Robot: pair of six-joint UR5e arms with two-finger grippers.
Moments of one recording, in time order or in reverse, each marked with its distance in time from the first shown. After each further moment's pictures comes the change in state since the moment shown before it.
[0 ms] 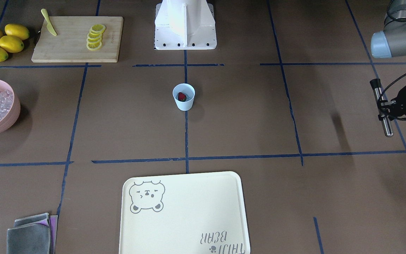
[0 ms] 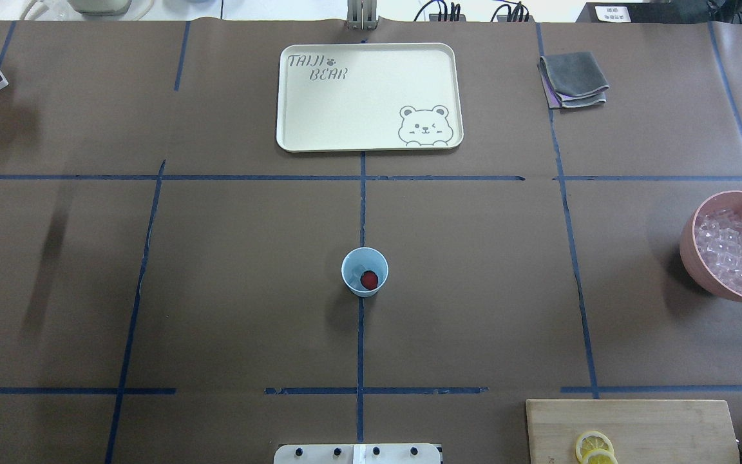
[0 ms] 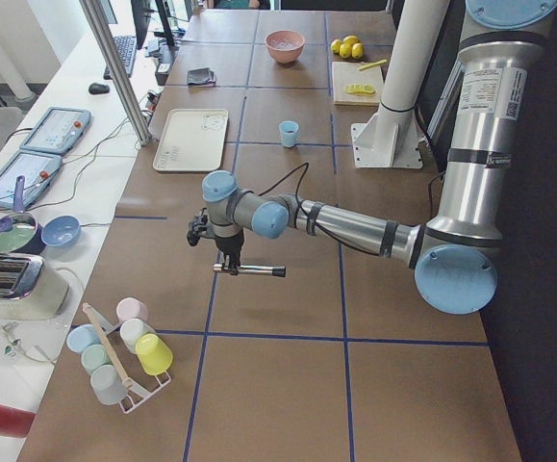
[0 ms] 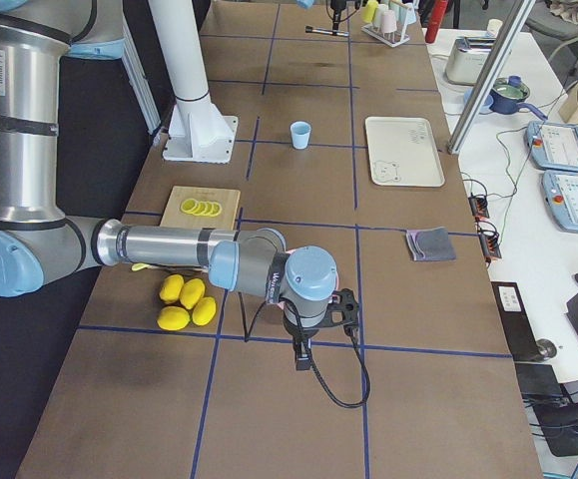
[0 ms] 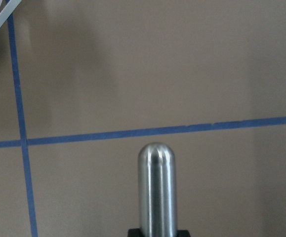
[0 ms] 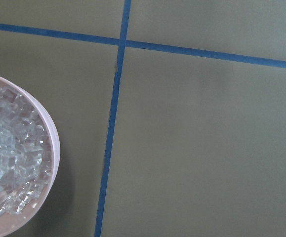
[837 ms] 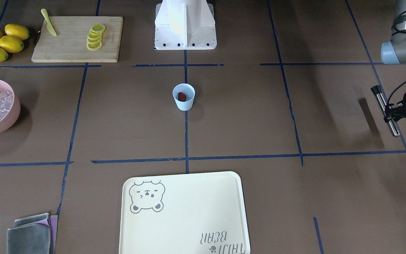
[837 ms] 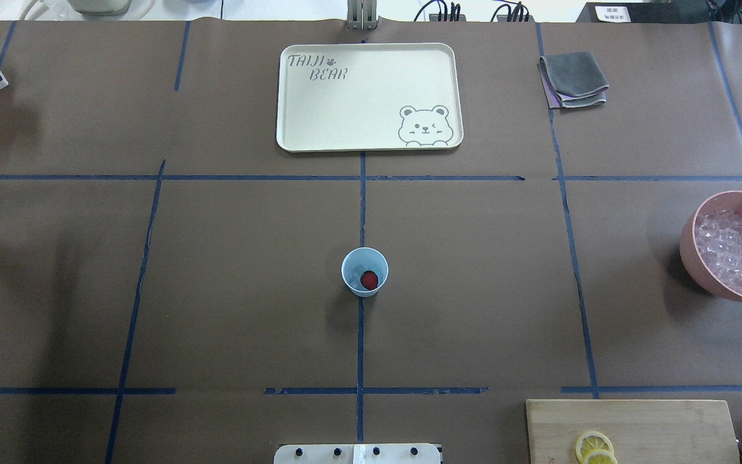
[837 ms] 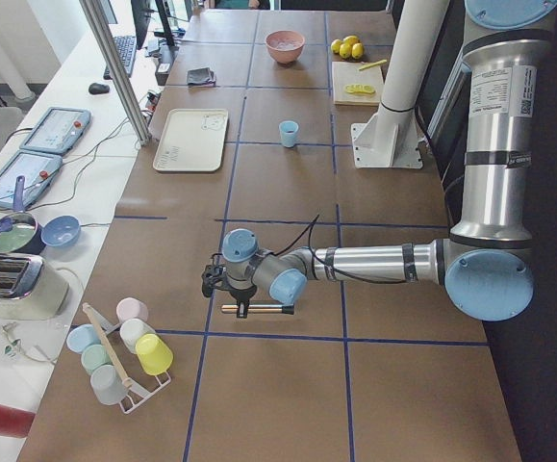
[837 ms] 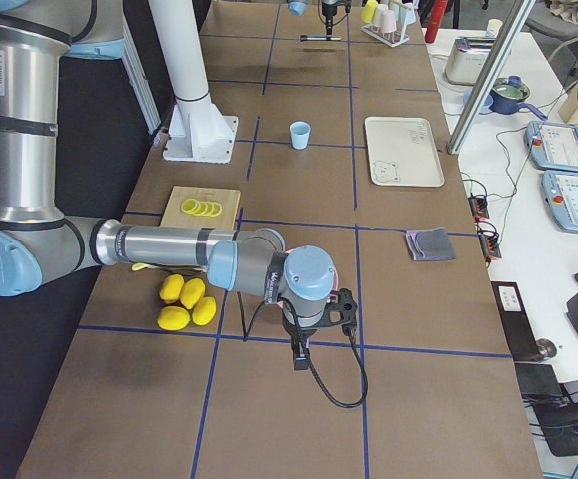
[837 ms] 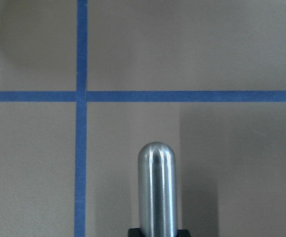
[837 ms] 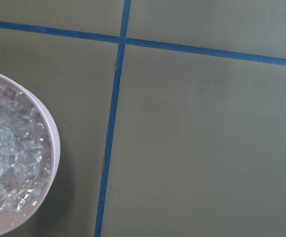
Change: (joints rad) left arm 0.007 0.084 0.196 -0.388 0.001 -0.185; right arm 0.000 -0.007 0.004 0.000 0.000 0.000
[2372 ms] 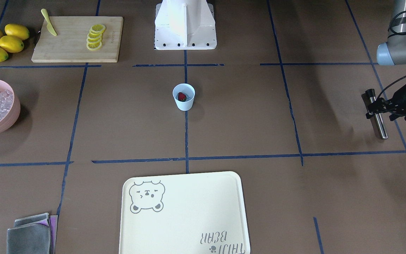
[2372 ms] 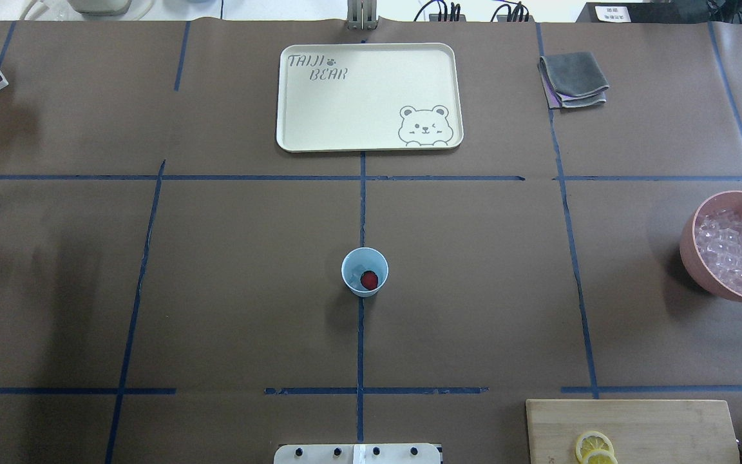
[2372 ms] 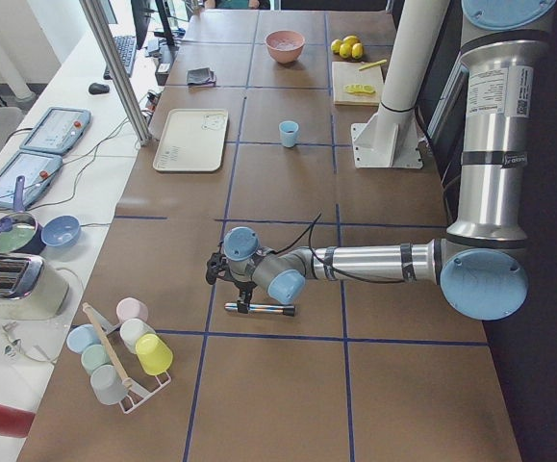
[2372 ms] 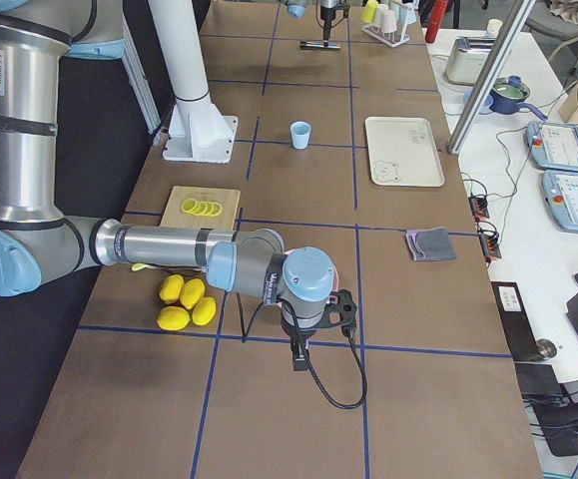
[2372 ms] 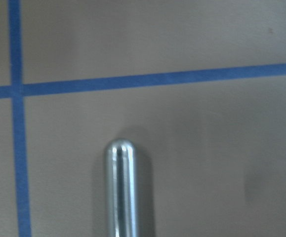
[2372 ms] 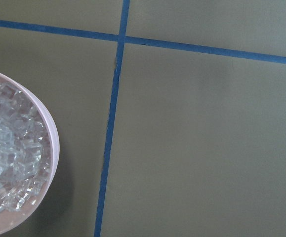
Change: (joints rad) left arm -0.005 -0.012 -0.014 -0.033 -0.139 0.135; right arm 0.000 -0.001 -0.001 0.000 0.000 0.000
